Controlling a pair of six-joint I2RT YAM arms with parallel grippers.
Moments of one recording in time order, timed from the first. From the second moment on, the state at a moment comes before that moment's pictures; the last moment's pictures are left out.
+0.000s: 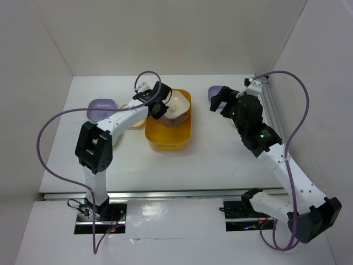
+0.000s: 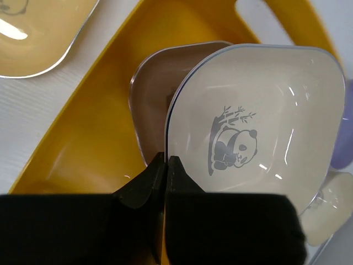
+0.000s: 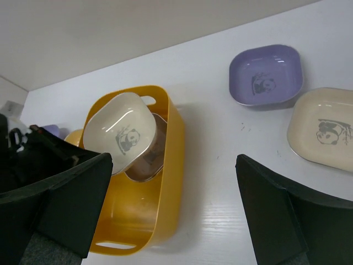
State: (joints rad) left arm -0.54 1.88 1.63 -0.69 -0.40 -1.19; right arm 0.45 1.02 1.07 -0.26 0.34 0.49
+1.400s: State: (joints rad) left arm -0.10 1.31 1.01 -0.77 -0.52 -1.24; right arm 0.39 1.03 0.91 -0.22 0.06 0.49
